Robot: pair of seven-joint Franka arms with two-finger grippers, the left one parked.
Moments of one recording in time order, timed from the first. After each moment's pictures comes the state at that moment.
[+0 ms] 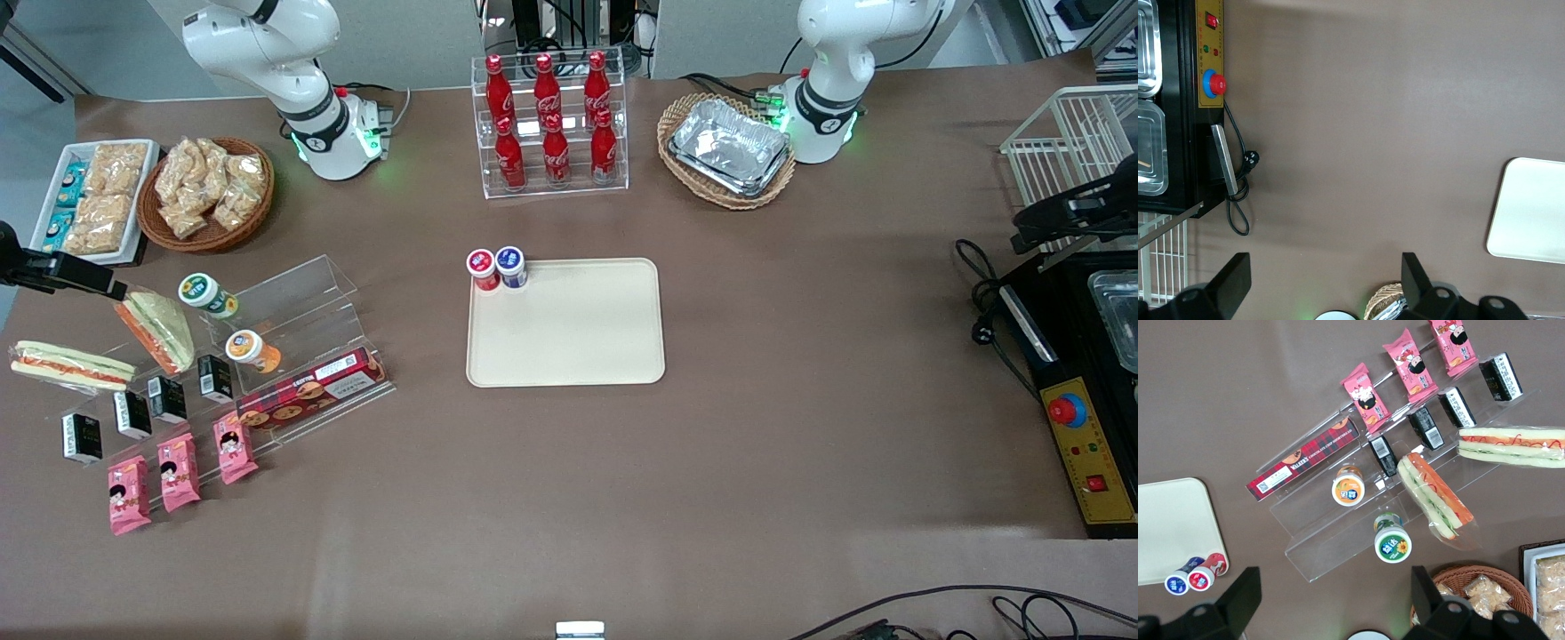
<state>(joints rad) 0.22 0.09 -0.38 -1.46 0.08 1.43 0.02</state>
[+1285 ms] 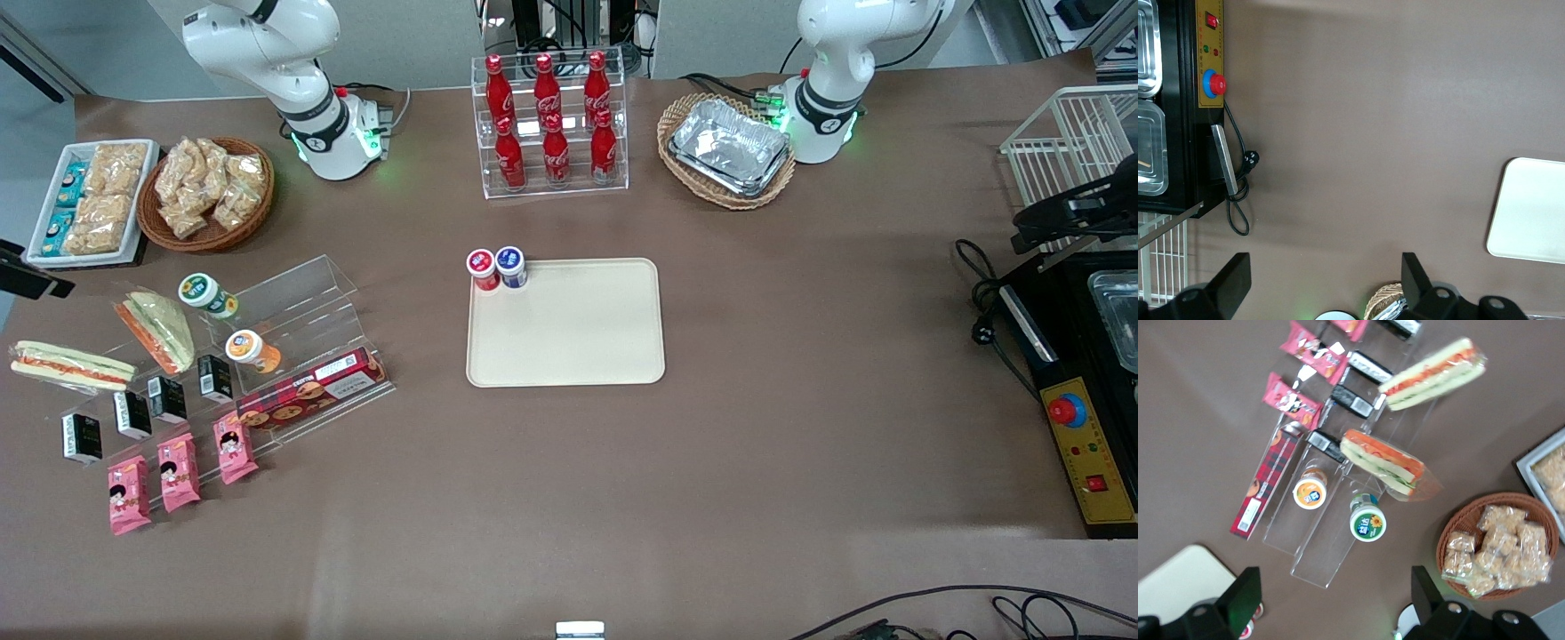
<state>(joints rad) 0.20 0.08 -0.48 -1.46 0.08 1.39 0.38</state>
